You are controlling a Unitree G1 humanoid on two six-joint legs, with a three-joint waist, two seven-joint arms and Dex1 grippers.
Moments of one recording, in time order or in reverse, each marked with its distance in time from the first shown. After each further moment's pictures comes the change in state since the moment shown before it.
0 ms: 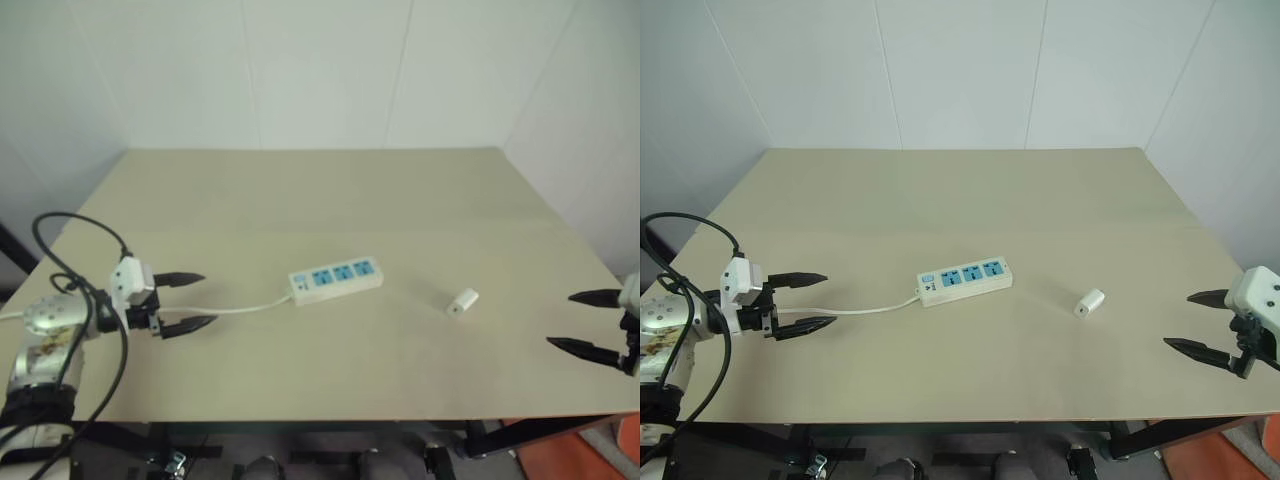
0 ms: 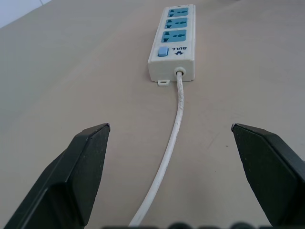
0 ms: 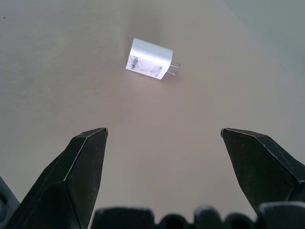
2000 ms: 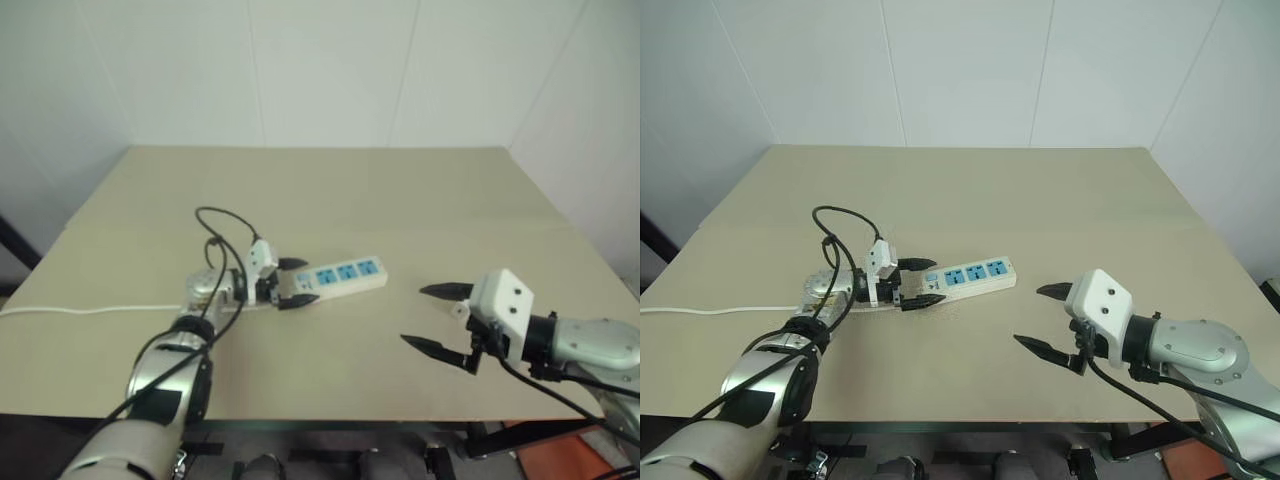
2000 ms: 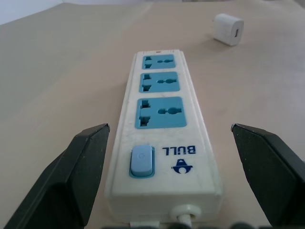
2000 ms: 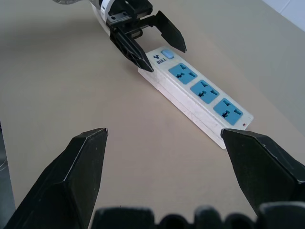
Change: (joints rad) left arm -0.593 -0.496 -0.176 0.871 0.304 -0.400 0.149; right arm -0.143 0.226 0.363 -0.752 0.181 0.442 -0.428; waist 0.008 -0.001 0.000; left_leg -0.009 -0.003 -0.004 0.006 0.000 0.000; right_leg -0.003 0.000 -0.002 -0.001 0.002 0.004
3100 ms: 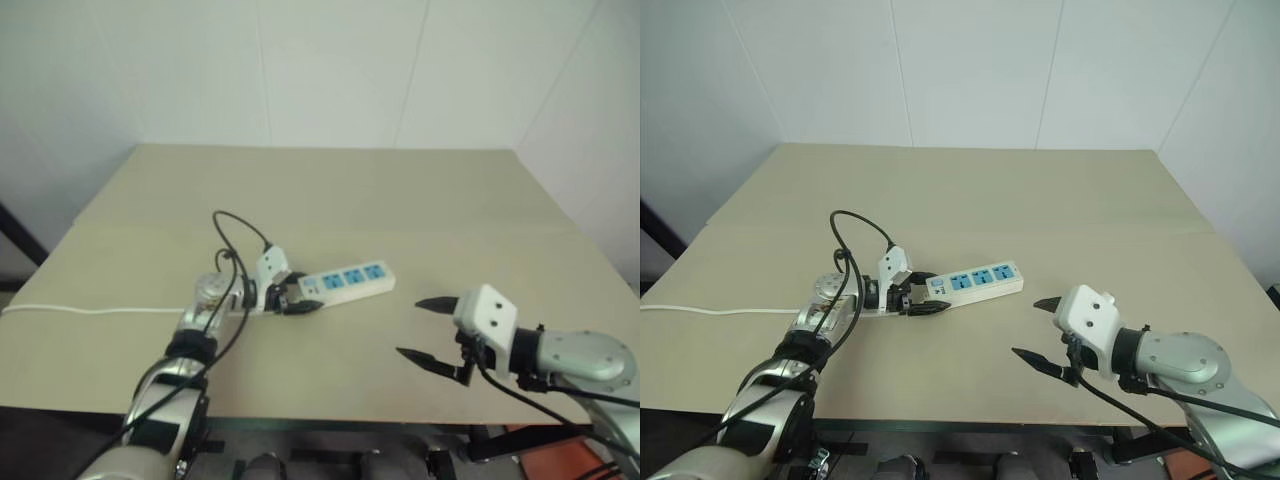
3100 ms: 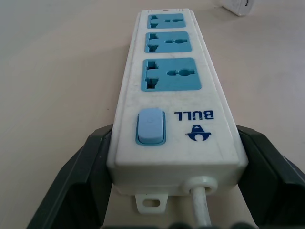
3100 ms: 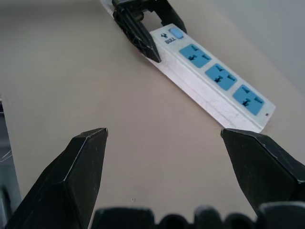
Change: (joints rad) left arm 0.273 0.011 -0.067 -0.732 0.009 0.638 0.080; right arm 0.038 0.003 0.098 -0.003 -0.076 -0.002 -0.036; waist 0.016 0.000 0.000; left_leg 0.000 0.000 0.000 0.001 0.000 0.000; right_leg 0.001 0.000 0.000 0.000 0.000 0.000
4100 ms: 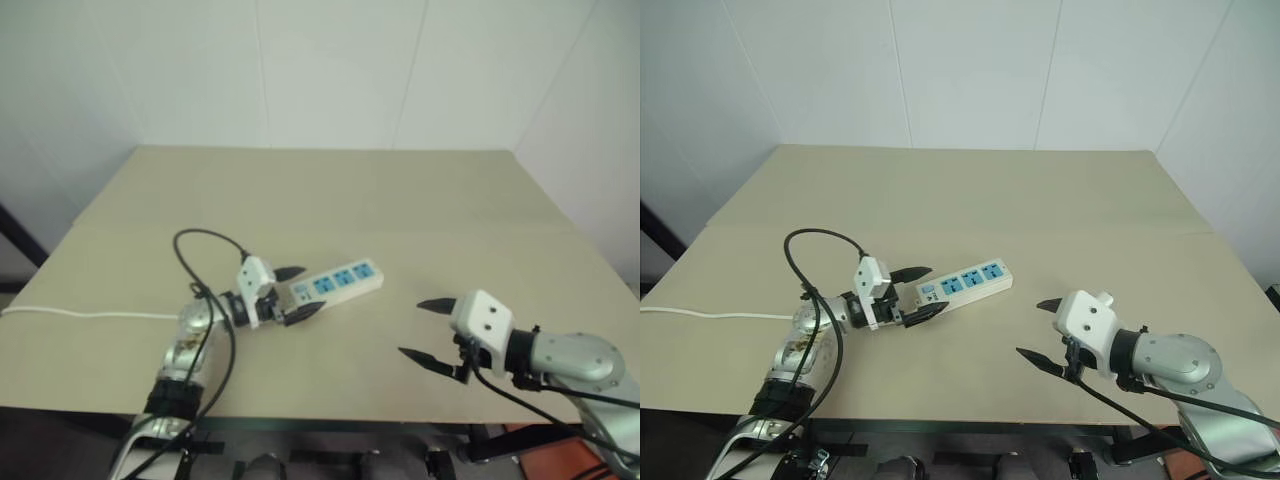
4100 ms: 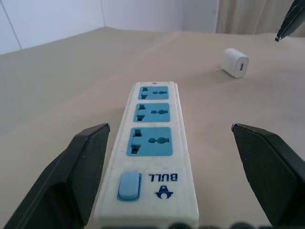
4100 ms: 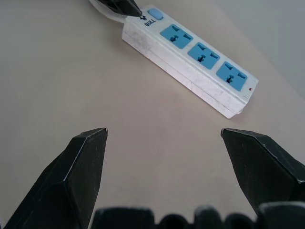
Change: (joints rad) left arm 0.229 0.011 0.056 -0.189 -0.224 -0.212 0.079; right arm 0.008 0.020 0.018 0.087 -0.087 -0.111 0.023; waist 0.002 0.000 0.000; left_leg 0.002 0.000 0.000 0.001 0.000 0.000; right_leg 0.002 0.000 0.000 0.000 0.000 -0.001
